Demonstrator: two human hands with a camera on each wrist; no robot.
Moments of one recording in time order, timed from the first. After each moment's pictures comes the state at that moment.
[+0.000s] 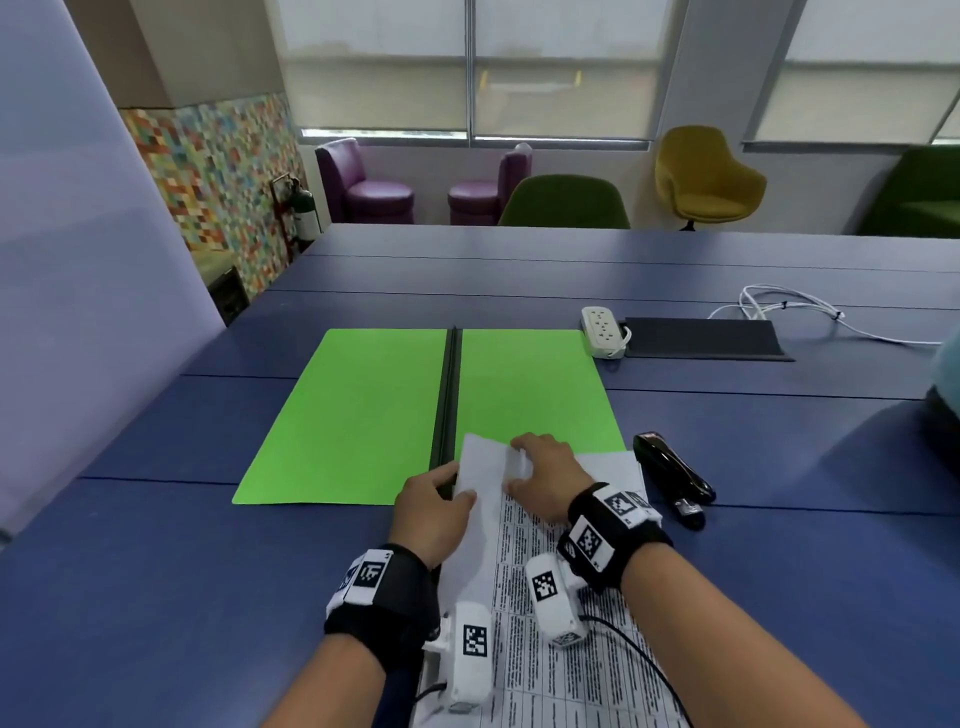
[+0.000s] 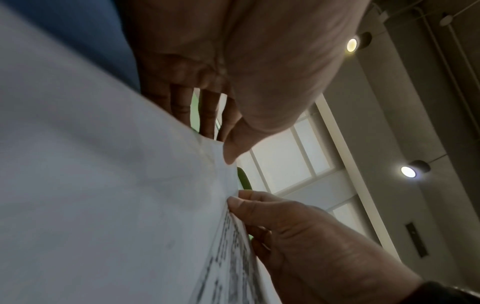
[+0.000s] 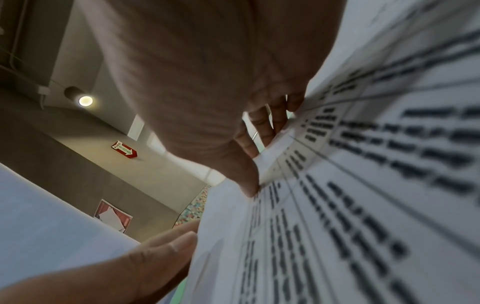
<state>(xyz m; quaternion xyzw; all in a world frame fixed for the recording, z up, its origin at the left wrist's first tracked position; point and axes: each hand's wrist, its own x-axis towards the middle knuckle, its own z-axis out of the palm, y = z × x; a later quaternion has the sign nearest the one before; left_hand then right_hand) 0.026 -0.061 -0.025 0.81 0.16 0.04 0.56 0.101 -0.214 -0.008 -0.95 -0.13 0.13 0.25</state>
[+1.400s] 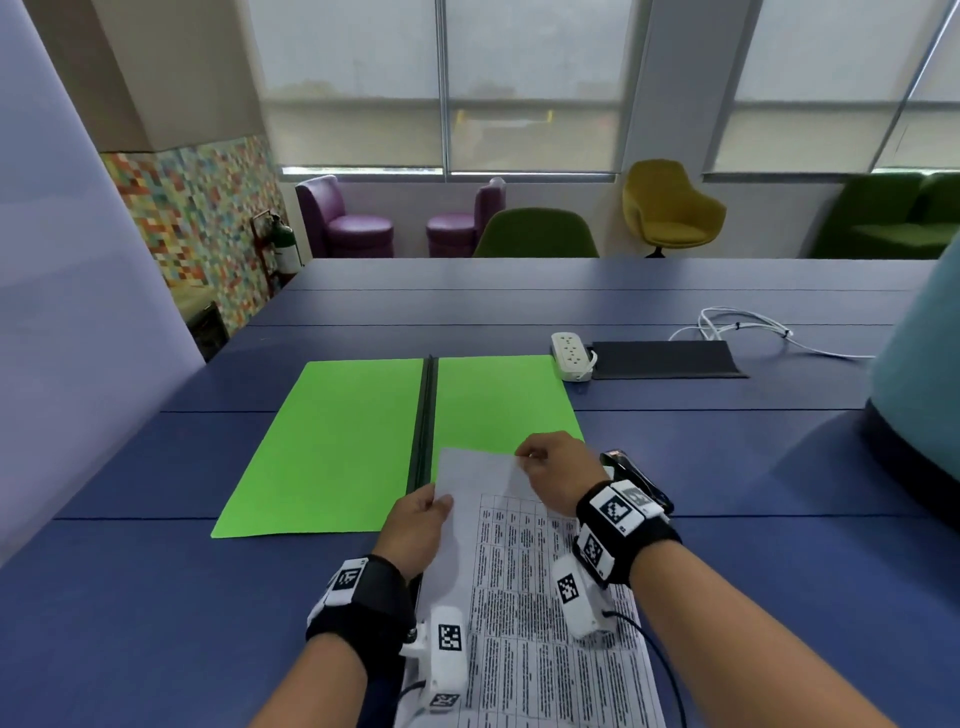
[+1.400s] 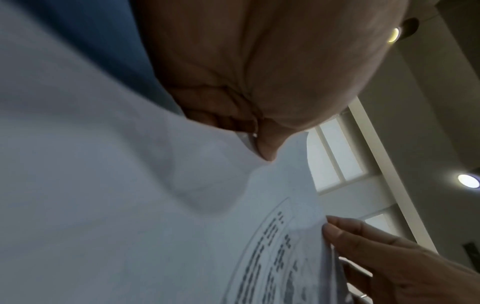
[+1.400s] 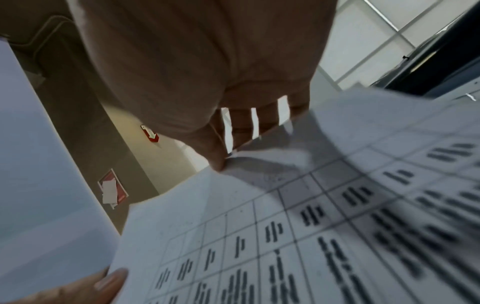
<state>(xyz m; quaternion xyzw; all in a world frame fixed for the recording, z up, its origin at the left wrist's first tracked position) 0.033 -0.068 -0.017 0.77 0.13 -0.03 0.63 0.108 -0.257 0.025 -0.95 -0.12 0.04 0.29</state>
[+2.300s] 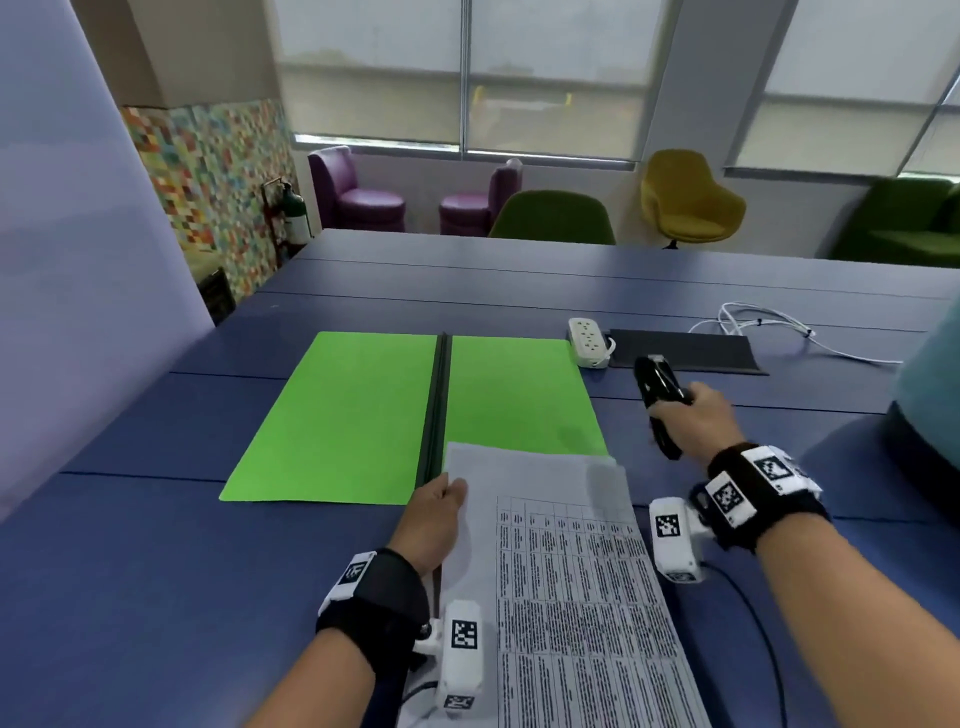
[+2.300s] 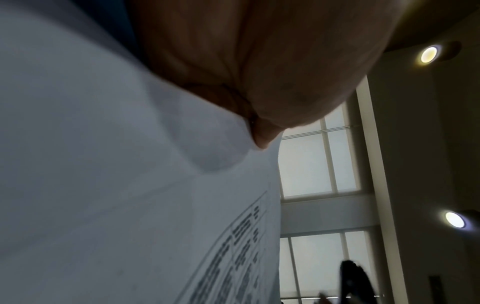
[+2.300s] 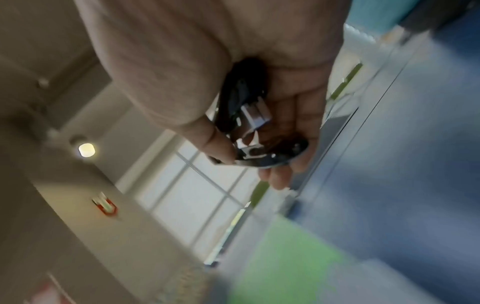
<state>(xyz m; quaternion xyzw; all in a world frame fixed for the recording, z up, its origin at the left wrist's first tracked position) 0.028 -0.073 -0.032 0.72 0.18 -0.06 0.66 0.137 -0.350 0.057 -0.86 0.13 -0.03 0.49</state>
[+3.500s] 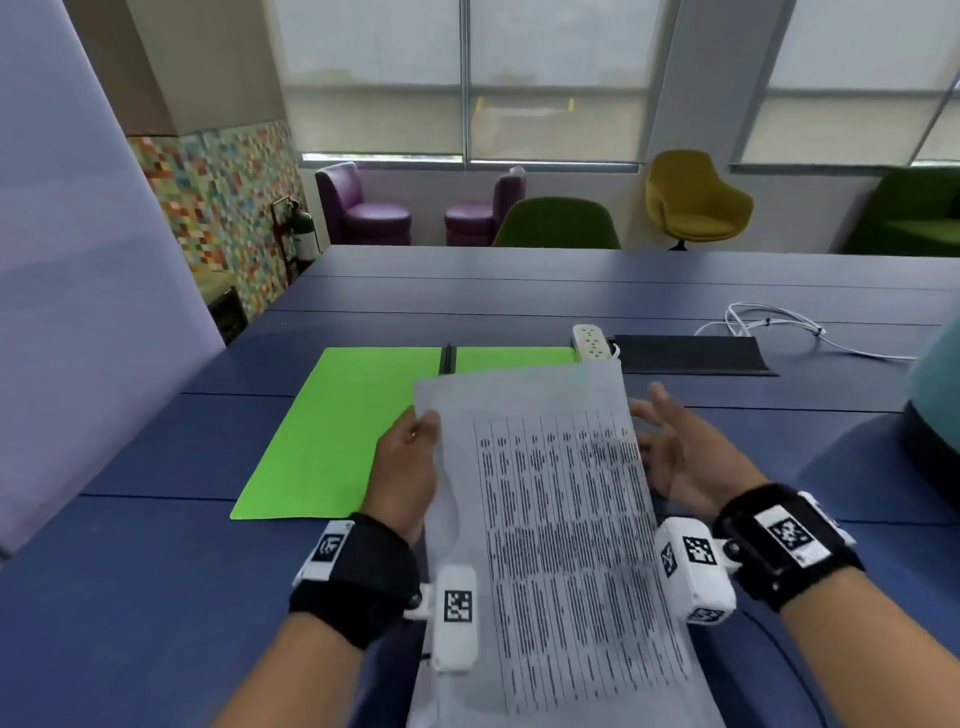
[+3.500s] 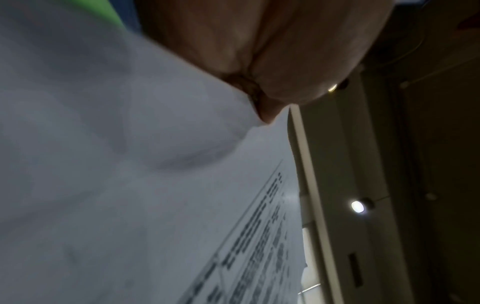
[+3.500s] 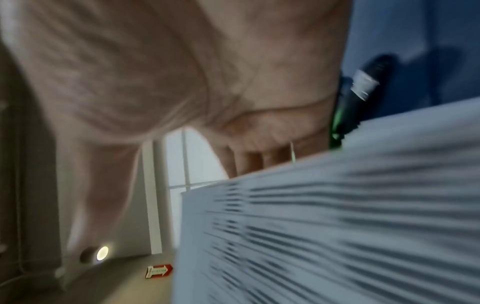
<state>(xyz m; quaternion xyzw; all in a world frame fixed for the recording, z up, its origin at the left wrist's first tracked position) 0.030 -0.067 0.053 0.63 0.12 0.14 0.75 0.081 -0.329 0.076 -0.65 -0.02 0.21 0.73</state>
